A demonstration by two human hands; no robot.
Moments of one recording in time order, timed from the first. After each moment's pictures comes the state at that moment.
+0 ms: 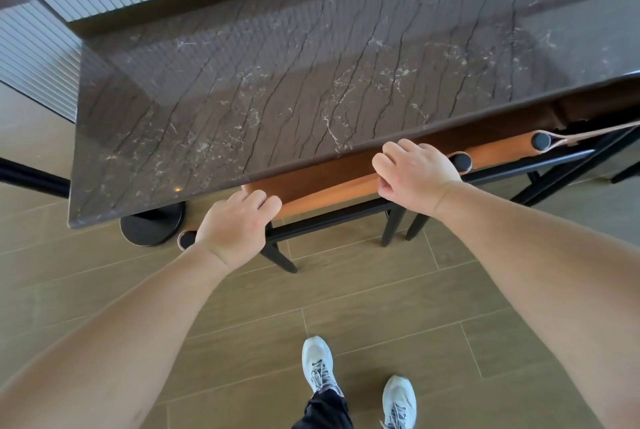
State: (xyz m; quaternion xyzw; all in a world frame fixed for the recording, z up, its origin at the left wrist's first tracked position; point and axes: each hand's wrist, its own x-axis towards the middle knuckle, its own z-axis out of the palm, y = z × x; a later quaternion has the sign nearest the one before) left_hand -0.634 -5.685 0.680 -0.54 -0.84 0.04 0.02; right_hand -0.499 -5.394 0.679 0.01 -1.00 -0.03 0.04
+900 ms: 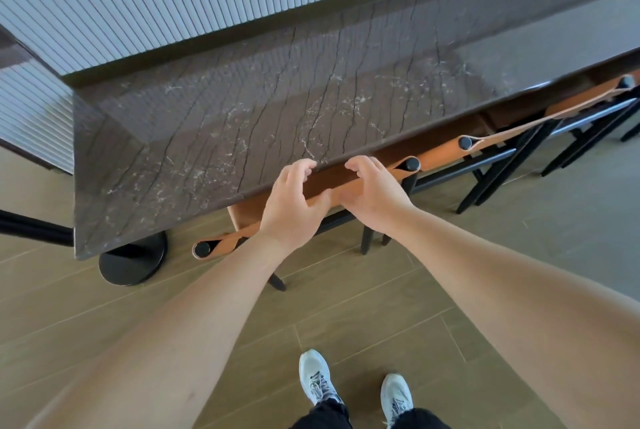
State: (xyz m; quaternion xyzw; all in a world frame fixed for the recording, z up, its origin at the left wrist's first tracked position) left_hand -0.575 -5.615 0.746 -0.36 -0.83 -0.38 -0.17; right_hand -0.473 -5.474 0.752 -0.32 -0.86 0.39 0.04
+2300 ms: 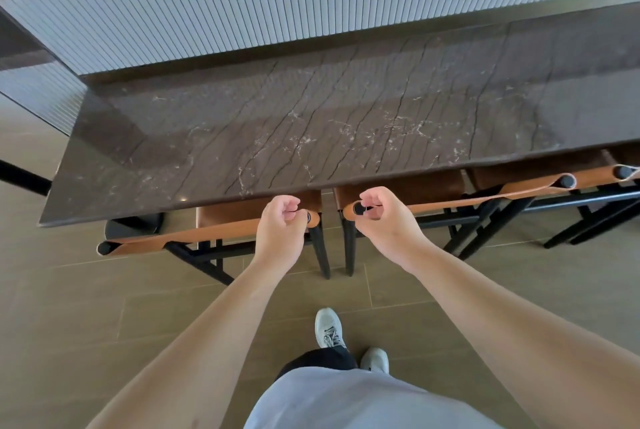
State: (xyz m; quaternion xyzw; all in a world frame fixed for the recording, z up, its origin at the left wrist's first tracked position) left_hand -0.436 -5.409 0.773 -0.05 -0.86 -0.48 -0.17; right_hand -0.346 -5.229 0.782 -0.29 -0.79 0.54 -0.02
